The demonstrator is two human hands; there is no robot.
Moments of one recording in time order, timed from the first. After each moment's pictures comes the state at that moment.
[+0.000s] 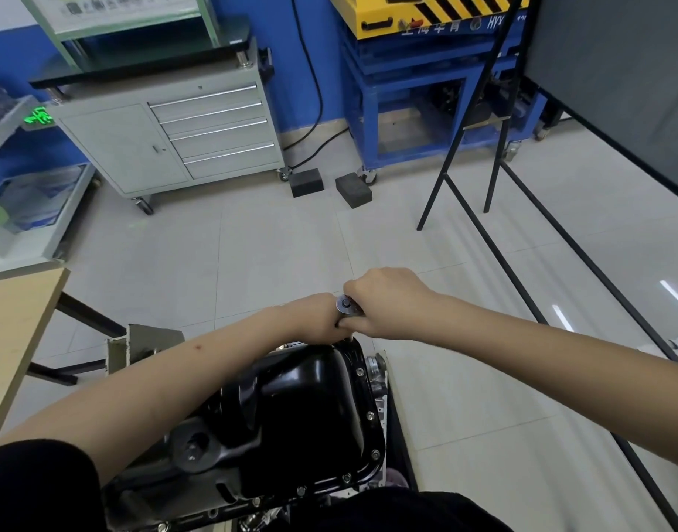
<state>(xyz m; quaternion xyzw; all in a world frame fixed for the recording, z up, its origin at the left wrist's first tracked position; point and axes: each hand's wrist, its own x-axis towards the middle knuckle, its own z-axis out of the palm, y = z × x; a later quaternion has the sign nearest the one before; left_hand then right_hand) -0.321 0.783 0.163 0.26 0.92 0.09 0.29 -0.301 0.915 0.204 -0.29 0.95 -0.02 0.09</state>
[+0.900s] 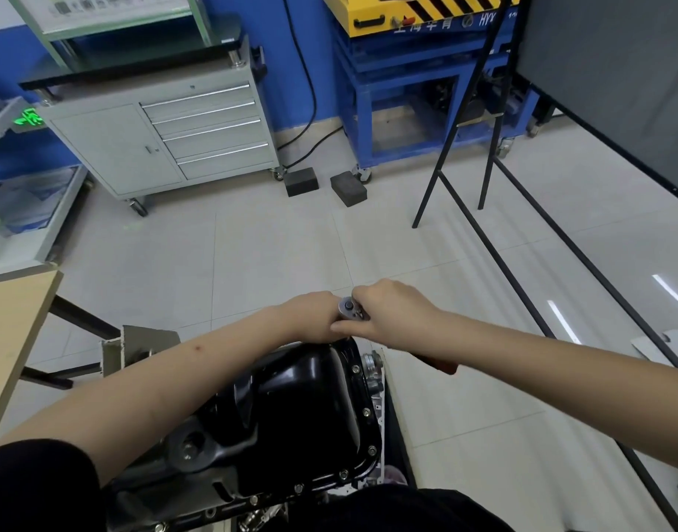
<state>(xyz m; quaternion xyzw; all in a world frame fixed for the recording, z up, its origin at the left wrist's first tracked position) -0.321 0.787 0.162 0.29 0.91 0.03 0.29 -0.291 0.925 0.184 -0.24 0.96 -0.12 0.11</state>
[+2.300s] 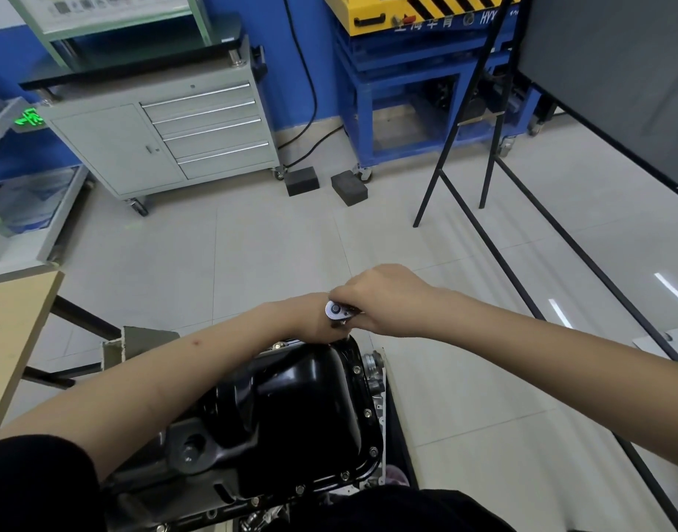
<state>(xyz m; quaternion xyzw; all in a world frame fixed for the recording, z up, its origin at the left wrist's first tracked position) -0.325 0.783 0.160 0.29 0.90 0.11 0.31 -0.302 0.924 0.200 -0.37 0.93 -0.03 0.04</state>
